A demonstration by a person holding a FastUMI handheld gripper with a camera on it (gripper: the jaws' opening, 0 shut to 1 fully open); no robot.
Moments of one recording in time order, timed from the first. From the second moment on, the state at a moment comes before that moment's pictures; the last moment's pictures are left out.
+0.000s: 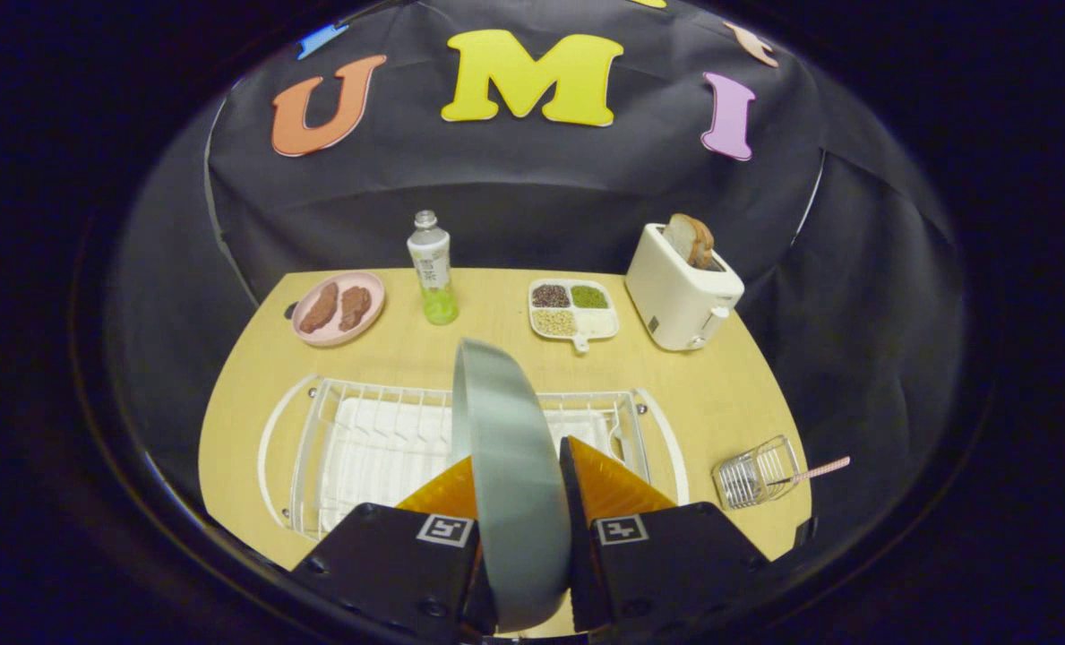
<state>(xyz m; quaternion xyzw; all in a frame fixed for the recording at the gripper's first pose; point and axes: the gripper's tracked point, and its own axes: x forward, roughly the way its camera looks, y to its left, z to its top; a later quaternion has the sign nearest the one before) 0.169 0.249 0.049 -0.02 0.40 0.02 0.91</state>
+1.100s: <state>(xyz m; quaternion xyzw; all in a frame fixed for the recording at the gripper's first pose) -0.008 0.130 -0.150 0.27 0.50 0.13 0.82</state>
